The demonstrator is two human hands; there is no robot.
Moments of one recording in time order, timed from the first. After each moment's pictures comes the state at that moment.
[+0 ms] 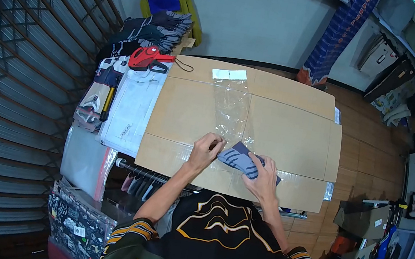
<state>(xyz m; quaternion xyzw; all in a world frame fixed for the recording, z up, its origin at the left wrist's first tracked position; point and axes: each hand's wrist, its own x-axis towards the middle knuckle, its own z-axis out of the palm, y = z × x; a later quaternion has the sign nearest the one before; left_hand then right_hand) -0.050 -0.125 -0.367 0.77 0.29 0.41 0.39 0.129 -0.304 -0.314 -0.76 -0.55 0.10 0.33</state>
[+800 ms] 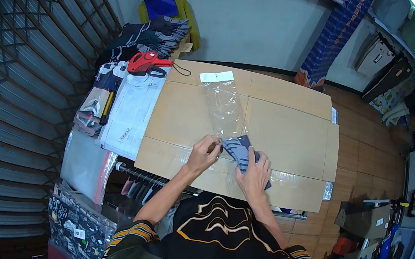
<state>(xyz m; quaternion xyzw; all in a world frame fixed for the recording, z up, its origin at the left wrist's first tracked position) -0.047 -0.130 -0.366 0.76 0.28 0.43 0.40 0.099 -0.283 -0.322 -0.84 -0.48 0.06 0.24</state>
